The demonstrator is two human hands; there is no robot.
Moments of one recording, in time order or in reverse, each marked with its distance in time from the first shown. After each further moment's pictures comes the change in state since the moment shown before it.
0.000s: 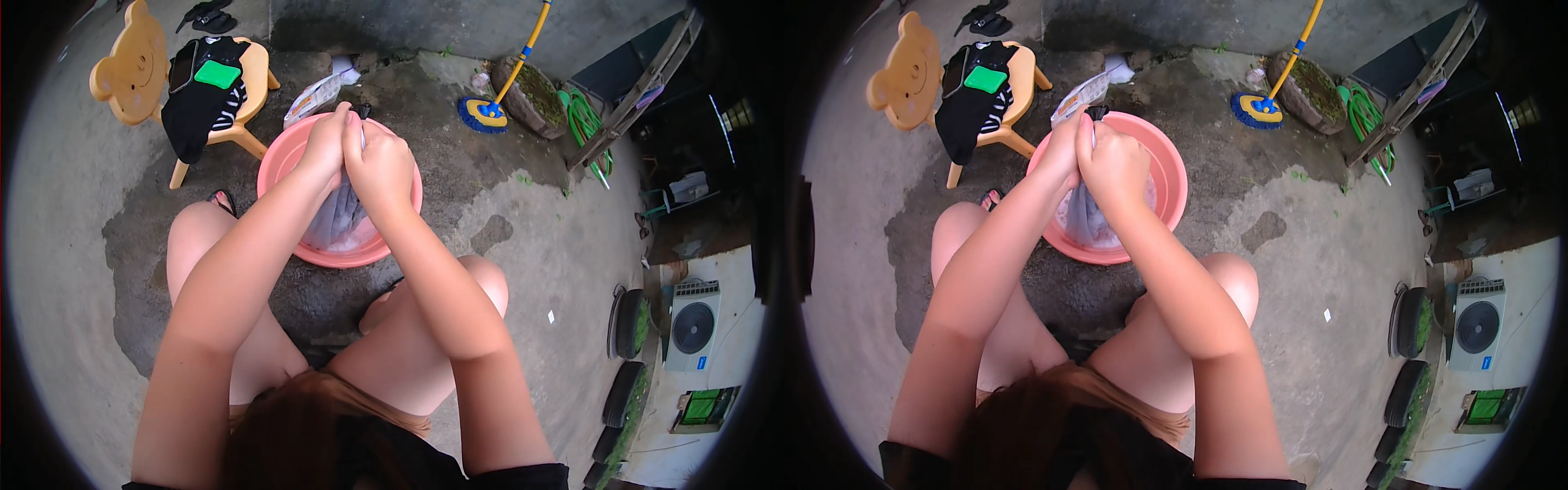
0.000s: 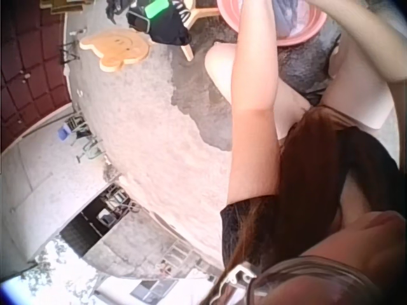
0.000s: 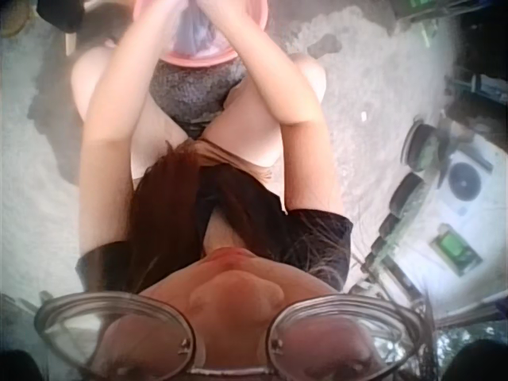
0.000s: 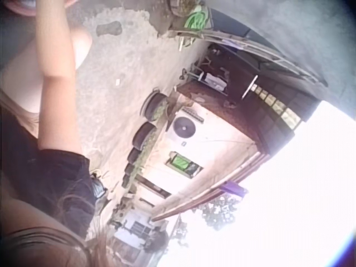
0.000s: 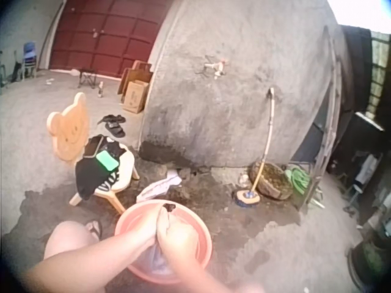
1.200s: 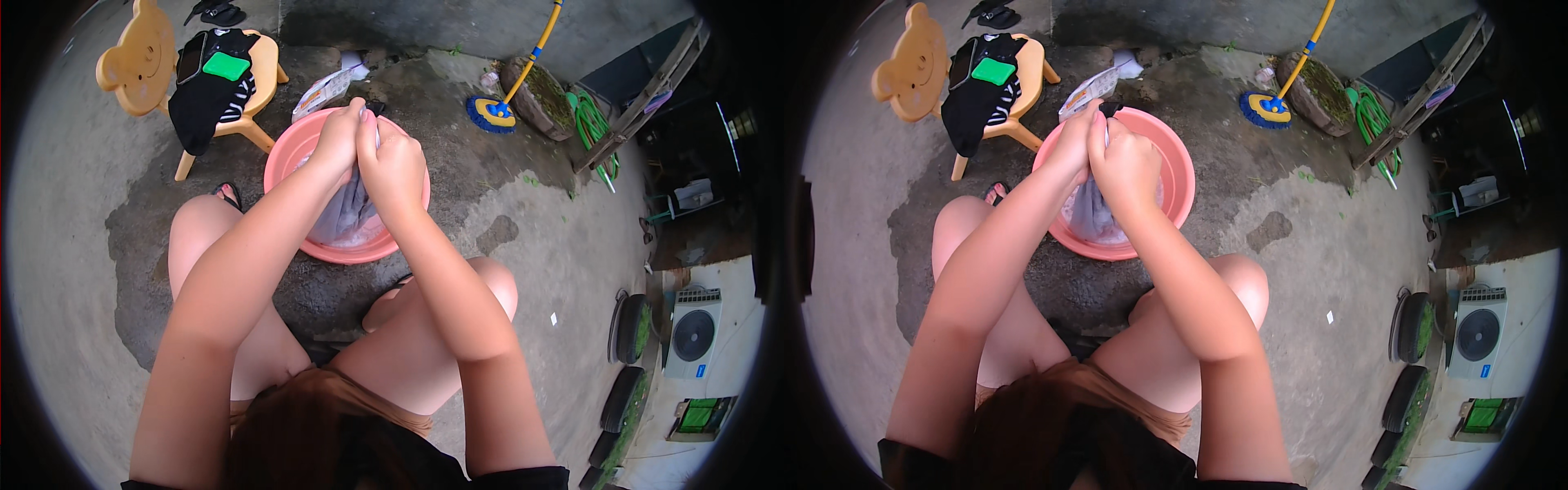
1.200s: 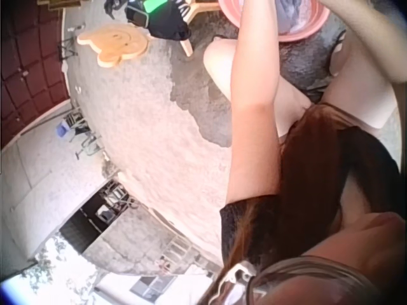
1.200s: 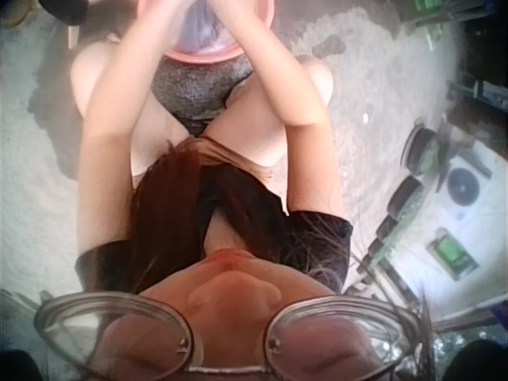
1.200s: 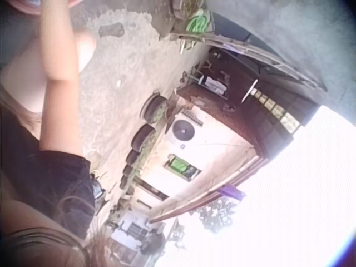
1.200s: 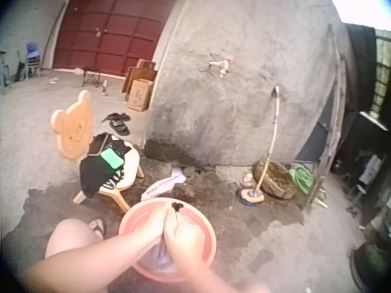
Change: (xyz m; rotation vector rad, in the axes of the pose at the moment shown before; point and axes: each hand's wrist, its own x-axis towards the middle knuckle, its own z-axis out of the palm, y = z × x) left_hand -0.005 0.001 0.006 0.083 0.030 0.026; right_hand -0.006 -0.001 -0.005 0.047 -0.003 0.042
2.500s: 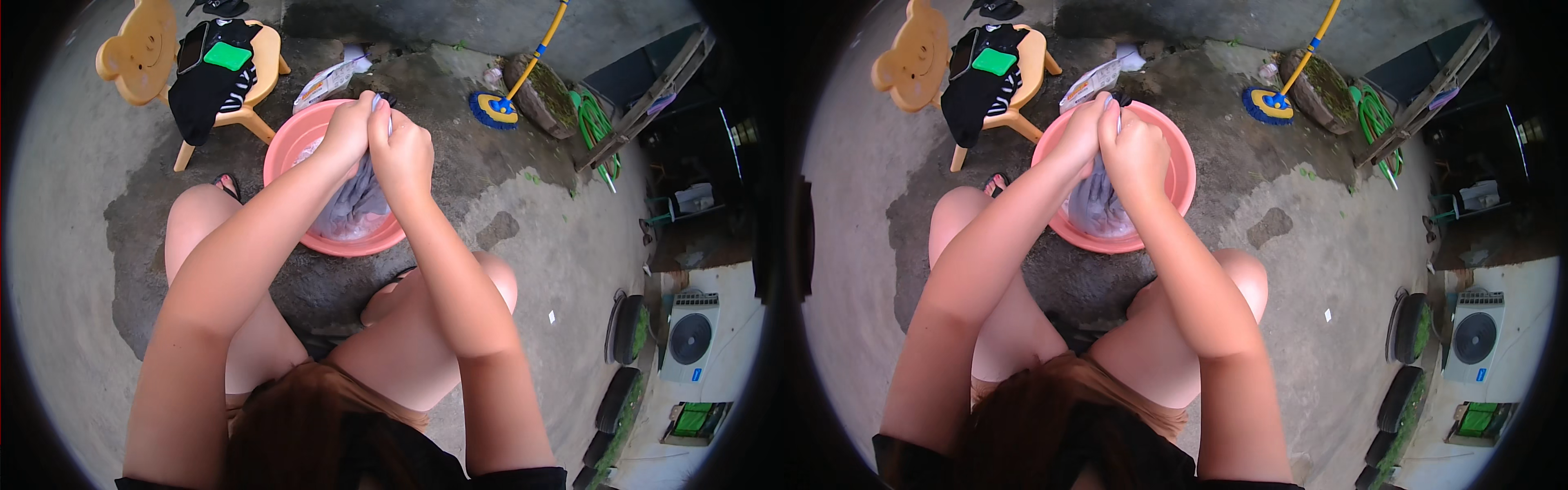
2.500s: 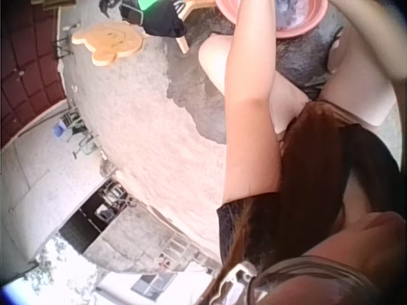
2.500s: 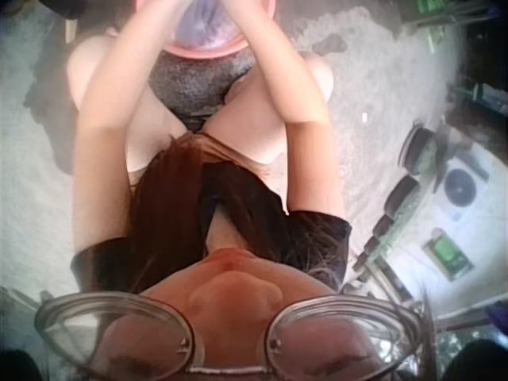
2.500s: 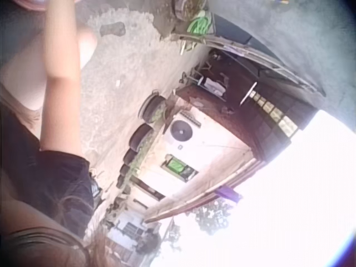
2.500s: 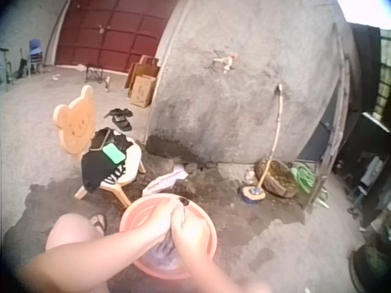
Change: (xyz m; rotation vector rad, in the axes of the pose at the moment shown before) left_hand -0.012 0.002 0.019 0.085 0.043 0.004; right_hand 0.006 0.009 -0.006 0.024 -0.080 0.144
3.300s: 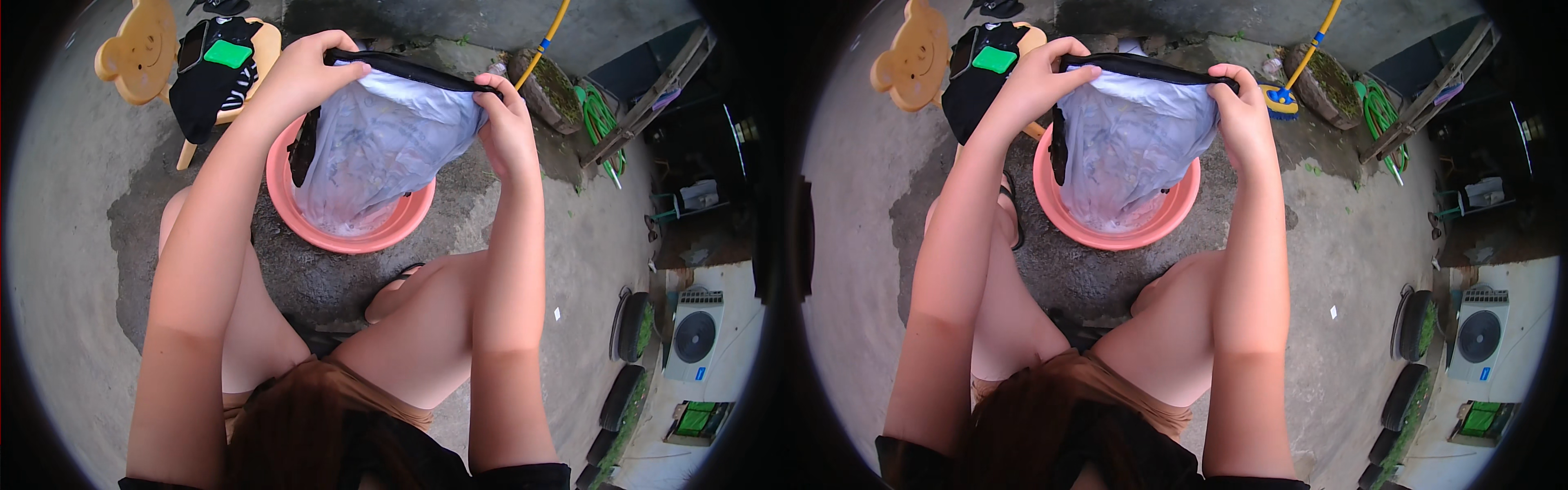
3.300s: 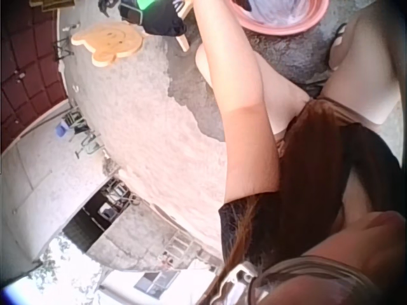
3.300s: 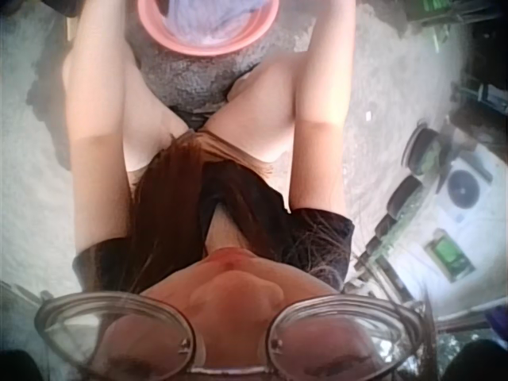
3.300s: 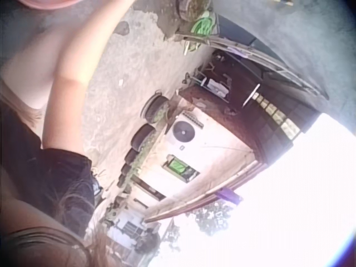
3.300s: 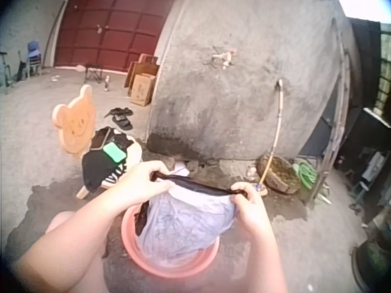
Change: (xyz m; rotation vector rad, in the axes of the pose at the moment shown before) left_hand 0.006 0.086 -0.039 0.986 -0.146 0.598; right_hand 0.060 0.073 -0.090 0.781 -0.165 0.293
